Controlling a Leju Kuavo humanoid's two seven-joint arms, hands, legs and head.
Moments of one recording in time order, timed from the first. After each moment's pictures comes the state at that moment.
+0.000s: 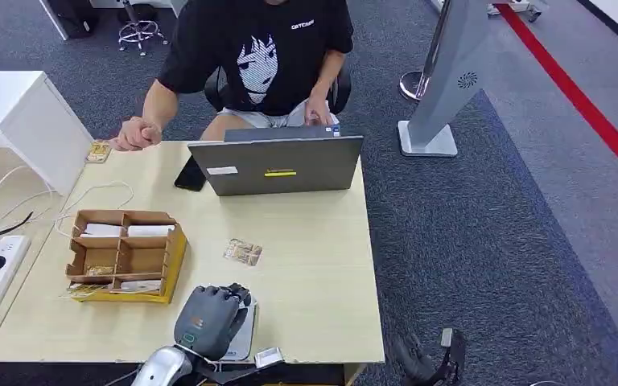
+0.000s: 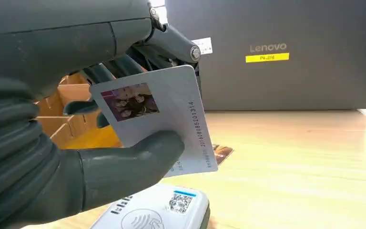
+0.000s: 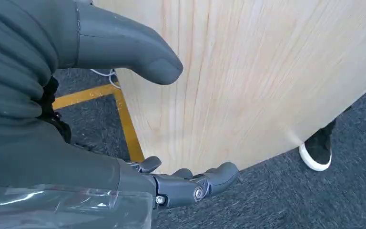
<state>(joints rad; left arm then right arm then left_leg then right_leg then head) 0.06 -0.13 -0.35 -1.52 -1.34 0.17 -0.20 -0.18 0.19 -0.62 -0.33 0.07 0.22 -0.45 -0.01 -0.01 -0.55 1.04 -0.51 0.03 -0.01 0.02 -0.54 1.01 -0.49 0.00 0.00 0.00</state>
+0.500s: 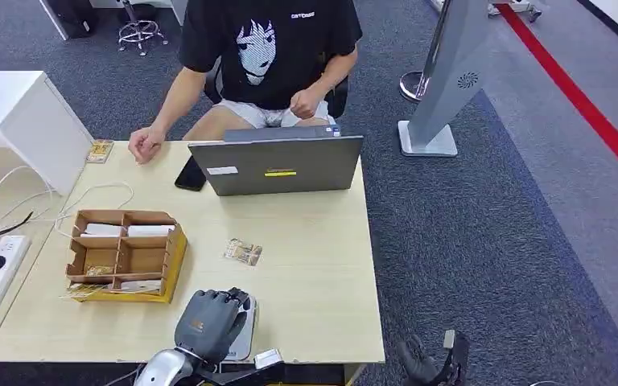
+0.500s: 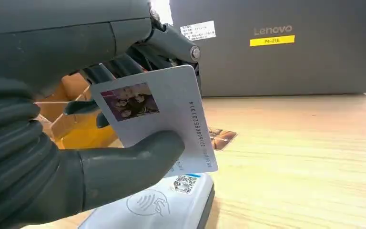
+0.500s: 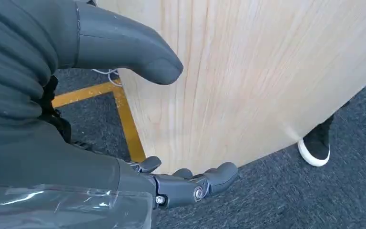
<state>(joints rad) 0.06 -0.13 -0.35 -1.50 -1.32 0.15 -0.18 -0.17 0.18 -0.63 -0.33 0.06 0.22 -0.45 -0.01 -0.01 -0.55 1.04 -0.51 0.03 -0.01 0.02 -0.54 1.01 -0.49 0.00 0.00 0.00</state>
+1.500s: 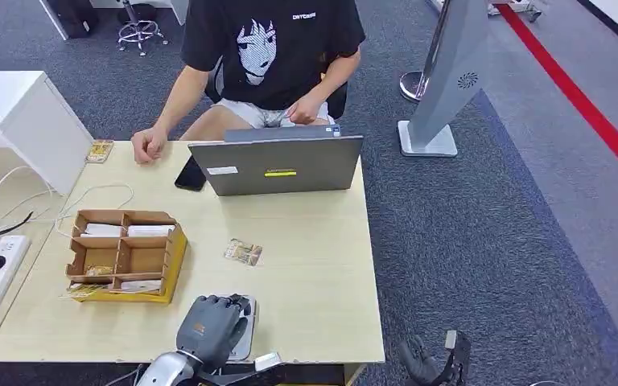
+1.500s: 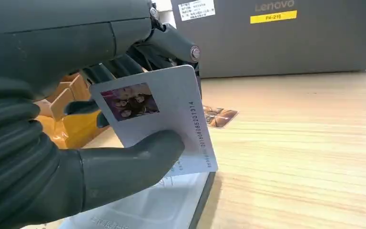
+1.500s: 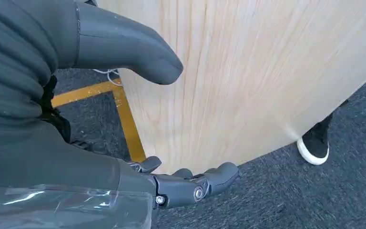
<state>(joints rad) 0.06 -0.12 -0.35 -1.48 -1.30 0.12 -0.17 -0.17 0.18 -0.64 -0.33 0.07 0.22 -0.45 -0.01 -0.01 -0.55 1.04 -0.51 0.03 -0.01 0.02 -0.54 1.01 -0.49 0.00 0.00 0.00</state>
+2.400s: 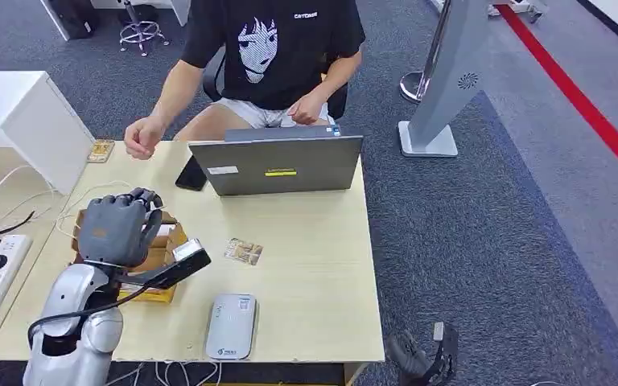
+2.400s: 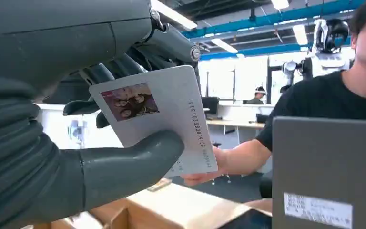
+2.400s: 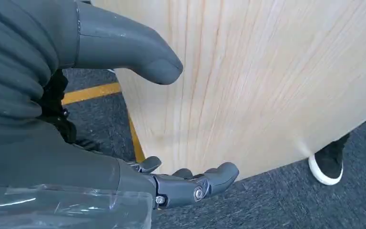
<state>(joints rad) -0.27 -0.03 -0.12 -1.57 -1.25 0.15 -0.17 -0.20 0.19 -0.62 -0.33 0.11 0.22 -0.42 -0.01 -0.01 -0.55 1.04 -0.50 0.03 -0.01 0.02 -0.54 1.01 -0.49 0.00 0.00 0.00</state>
